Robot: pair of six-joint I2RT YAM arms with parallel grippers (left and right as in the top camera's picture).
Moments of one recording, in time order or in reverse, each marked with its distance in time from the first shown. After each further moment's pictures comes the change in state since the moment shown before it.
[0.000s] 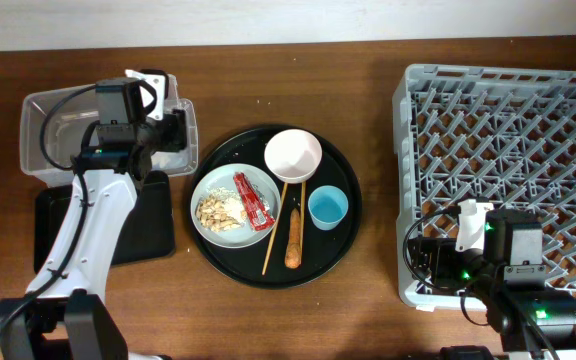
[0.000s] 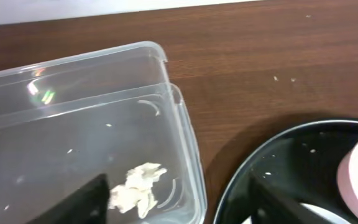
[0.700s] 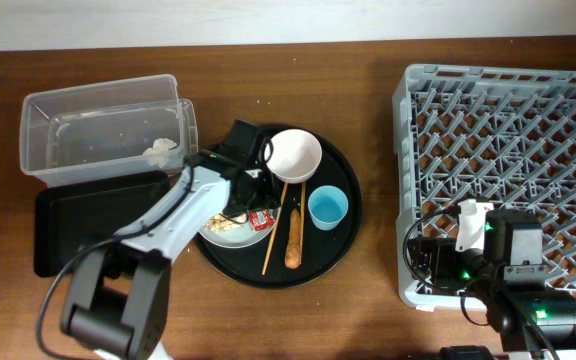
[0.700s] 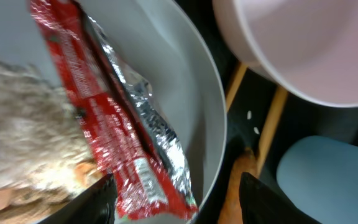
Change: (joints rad) left arm -0.417 0.199 -0.021 -0.338 0.106 -0.645; right arm 0.000 0.000 0.001 0.000 0.000 0.000
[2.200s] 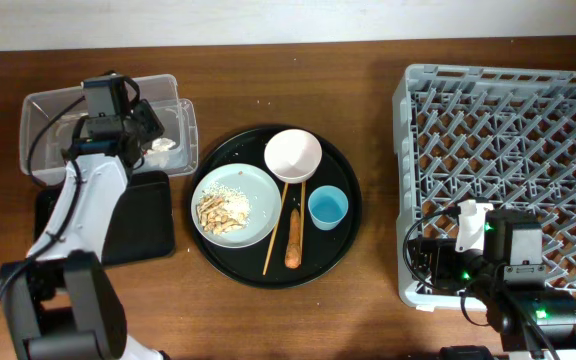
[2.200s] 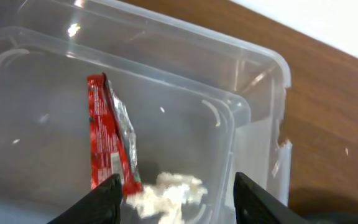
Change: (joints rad) left arm 0.496 -0.069 0.067 0.369 -0.253 0.239; right arm 0.000 0.001 0.000 -0.005 0.000 0.000
